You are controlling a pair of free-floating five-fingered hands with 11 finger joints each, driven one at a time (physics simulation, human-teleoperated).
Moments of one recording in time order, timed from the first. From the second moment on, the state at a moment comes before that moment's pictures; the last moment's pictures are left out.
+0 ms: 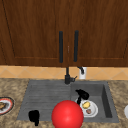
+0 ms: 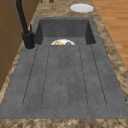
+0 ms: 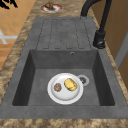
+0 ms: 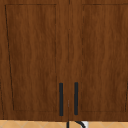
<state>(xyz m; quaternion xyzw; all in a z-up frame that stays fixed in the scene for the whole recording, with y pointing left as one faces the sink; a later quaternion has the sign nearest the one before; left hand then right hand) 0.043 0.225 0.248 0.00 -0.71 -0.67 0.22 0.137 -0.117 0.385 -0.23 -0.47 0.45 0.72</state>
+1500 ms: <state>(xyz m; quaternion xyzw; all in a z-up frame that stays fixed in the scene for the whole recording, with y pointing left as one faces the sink) 0.043 0.225 0.248 0.00 -0.71 -0.67 0.22 0.076 -0.116 0.474 -0.30 -0.47 0.34 0.76</state>
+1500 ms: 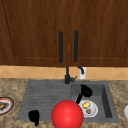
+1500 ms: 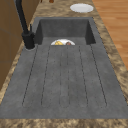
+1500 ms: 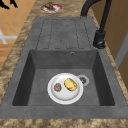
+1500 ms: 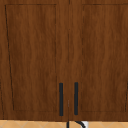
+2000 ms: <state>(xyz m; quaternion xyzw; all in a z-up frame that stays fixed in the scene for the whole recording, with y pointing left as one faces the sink) 0.043 0.225 0.248 0.00 -0.71 -0.67 0.22 0.061 -0.115 0.503 -0.31 -0.45 0.30 0.78</state>
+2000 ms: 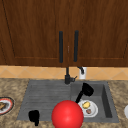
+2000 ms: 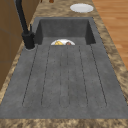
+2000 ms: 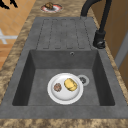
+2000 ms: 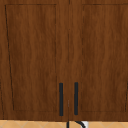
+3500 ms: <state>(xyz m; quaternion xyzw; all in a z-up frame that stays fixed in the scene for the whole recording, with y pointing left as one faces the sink) 0.043 0.225 0.248 0.00 -0.71 -0.67 0.22 0.004 -0.099 0.573 -0.31 -0.44 0.22 0.82</state>
